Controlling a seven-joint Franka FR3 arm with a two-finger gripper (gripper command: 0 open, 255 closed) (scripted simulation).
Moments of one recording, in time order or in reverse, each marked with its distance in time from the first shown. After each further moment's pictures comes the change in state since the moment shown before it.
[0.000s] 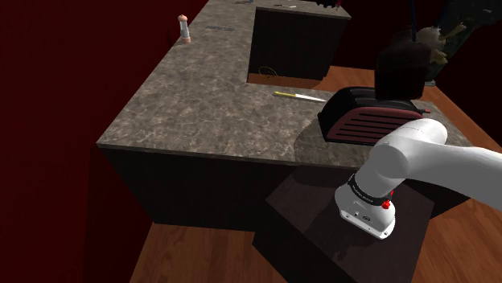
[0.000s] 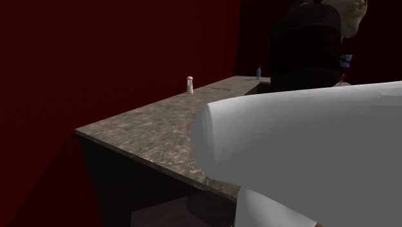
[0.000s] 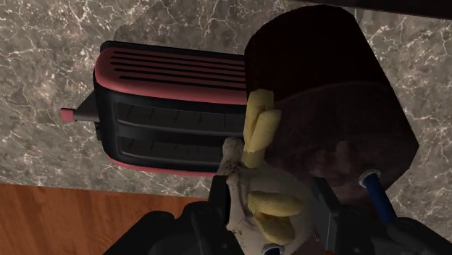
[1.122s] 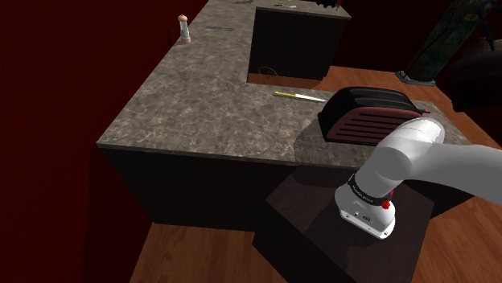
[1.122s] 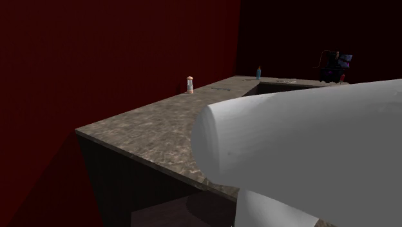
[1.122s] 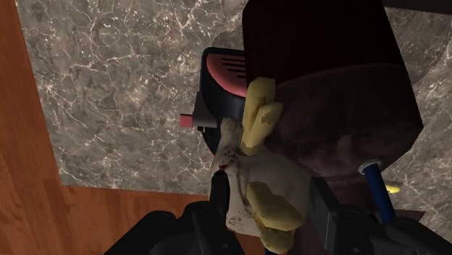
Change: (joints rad) arm 0.074 0.017 -0.328 0.343 -0.332 -0.137 -0.395
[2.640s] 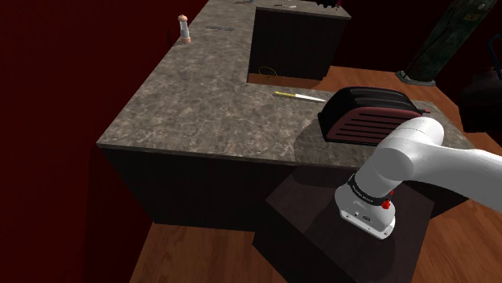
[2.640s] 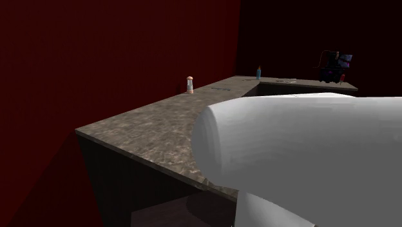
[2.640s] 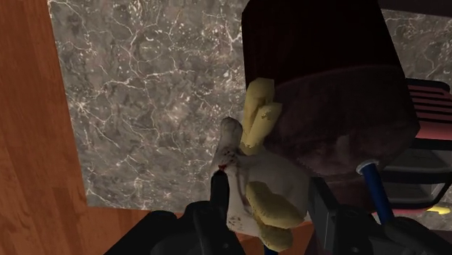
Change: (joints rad) arm 0.022 -0.103 -0.197 0.009 -0.207 0.061 -0.187
